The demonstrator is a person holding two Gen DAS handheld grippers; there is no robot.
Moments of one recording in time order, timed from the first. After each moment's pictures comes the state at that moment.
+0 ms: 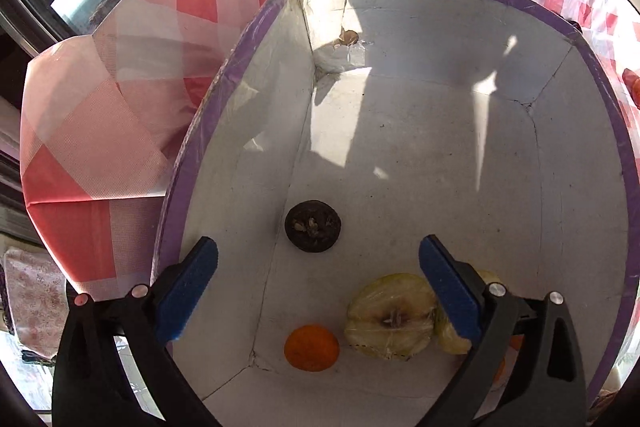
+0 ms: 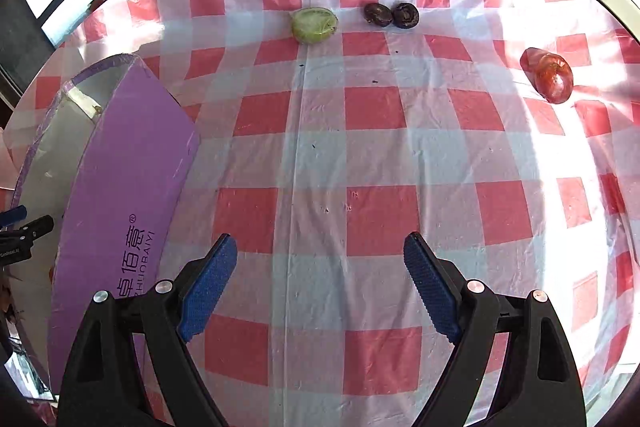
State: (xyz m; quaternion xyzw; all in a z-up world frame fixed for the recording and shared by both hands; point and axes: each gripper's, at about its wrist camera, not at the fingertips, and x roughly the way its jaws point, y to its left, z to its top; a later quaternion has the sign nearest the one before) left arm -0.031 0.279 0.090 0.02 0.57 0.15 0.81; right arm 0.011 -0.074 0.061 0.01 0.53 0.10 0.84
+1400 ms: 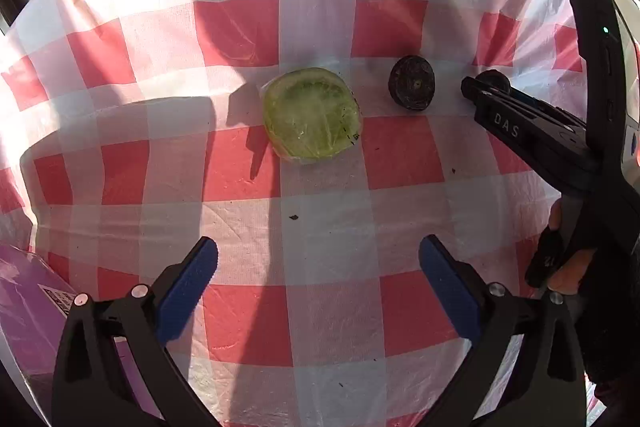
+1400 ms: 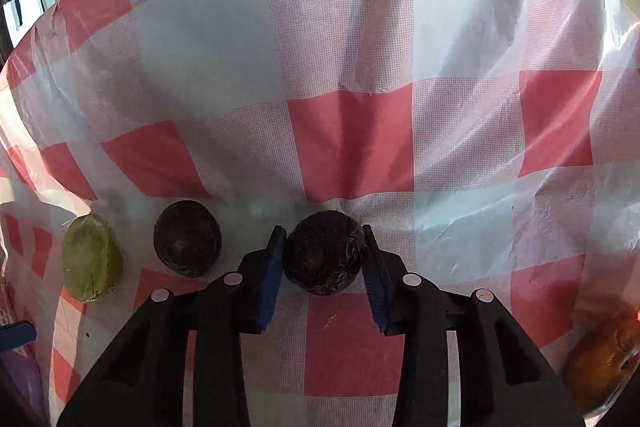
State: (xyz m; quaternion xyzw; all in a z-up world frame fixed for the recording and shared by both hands) left arm 0.239 0.002 0.040 -0.01 0.55 0.04 0.83; right arm 0.286 -0.173 0.014 0.03 0.43 0.10 0.90
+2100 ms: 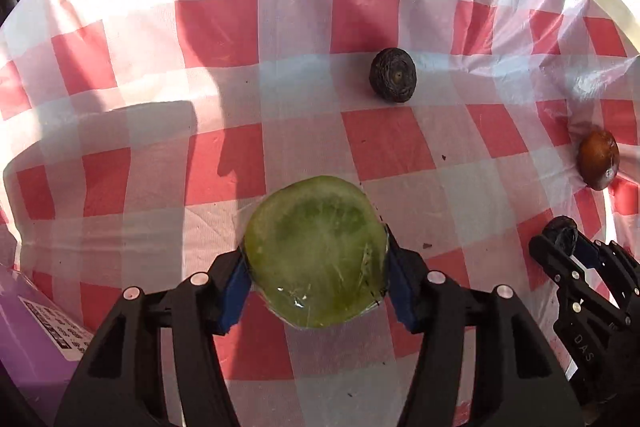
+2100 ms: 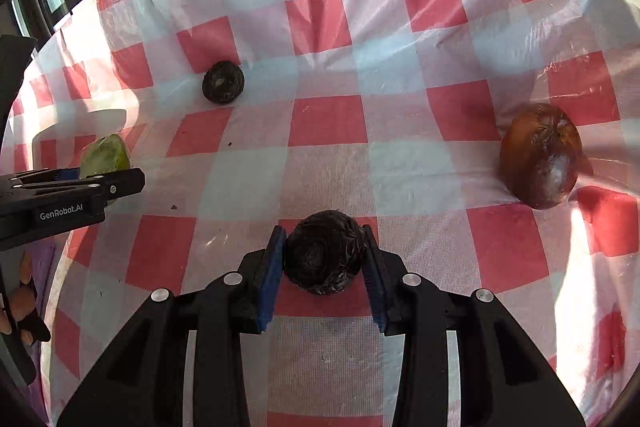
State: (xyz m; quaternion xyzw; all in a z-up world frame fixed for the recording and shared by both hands) left arm 0.194 0.013 0.030 0.00 0.52 -0.01 0.85; right arm 0.134 -0.218 0.013 0.02 0.45 0.10 0.88
